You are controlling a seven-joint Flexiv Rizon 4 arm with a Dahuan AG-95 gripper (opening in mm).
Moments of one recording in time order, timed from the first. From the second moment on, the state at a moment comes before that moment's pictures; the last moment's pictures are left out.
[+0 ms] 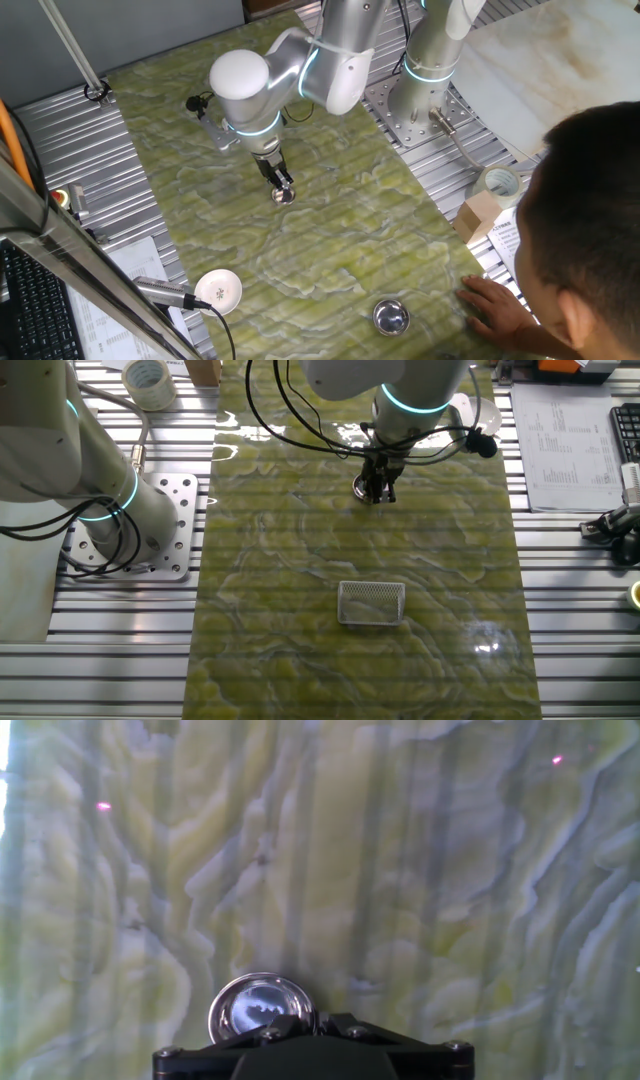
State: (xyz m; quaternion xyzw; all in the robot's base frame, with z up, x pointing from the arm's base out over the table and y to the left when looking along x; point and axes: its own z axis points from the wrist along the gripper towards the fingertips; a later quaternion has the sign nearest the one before) arm 0.455 0.053 0.016 0.06 -1.00 0.02 0.06
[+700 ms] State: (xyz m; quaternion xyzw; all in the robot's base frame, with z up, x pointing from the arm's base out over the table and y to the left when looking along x) arm 0.457 0.021 0.017 0.09 -0.99 0.03 0.06
